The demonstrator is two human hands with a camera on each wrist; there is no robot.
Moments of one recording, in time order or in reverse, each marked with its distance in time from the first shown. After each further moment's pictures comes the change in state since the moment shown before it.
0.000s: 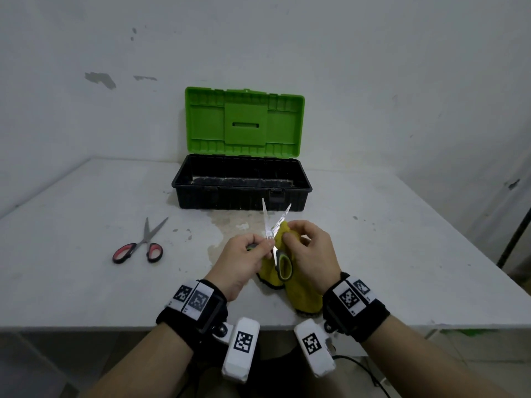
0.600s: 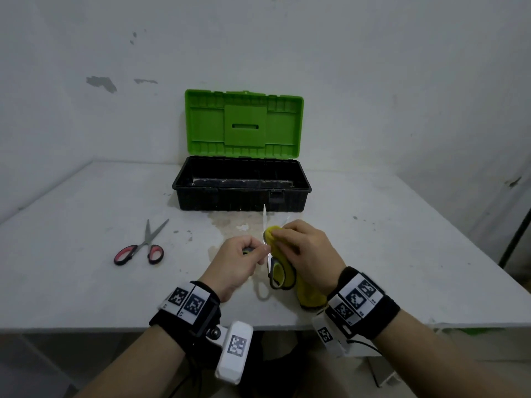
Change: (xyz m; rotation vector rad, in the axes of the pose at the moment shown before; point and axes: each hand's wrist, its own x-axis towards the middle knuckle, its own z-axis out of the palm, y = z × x) left_hand -0.008 0.007 -0.009 0.188 -0.007 0.038; right_hand 0.003 -0.002 -0.015 -0.576 -0.174 -0.656
